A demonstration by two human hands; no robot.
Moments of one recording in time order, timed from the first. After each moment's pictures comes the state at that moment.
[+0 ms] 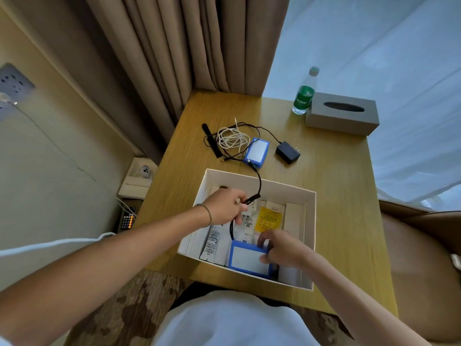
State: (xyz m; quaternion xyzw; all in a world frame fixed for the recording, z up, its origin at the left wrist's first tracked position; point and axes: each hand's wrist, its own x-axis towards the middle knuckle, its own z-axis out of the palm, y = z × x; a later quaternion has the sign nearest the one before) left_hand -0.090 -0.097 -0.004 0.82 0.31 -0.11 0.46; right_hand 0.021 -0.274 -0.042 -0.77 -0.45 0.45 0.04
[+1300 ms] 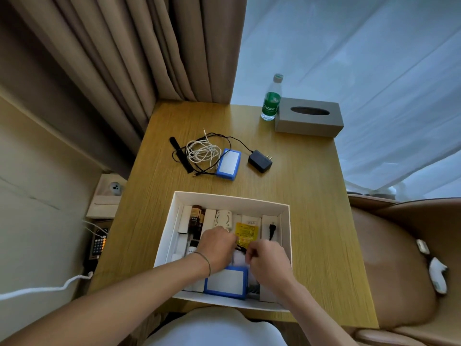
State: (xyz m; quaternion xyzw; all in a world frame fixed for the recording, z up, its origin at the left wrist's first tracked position) left_hand -0.066 -0.145 -0.062 0.97 0.17 -0.15 0.11; right_hand 0.017 -0.281 -0.023 -0.86 -0.35 0.32 0.18
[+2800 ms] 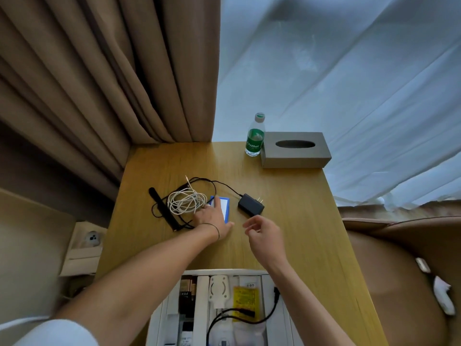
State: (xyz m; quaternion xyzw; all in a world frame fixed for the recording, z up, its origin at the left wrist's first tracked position) left_hand 0.114 0.009 -0.098 0.90 0.38 -0.22 0.07; right_hand 0.140 -0.150 -0.024 -0.88 -0.16 0.24 0.38
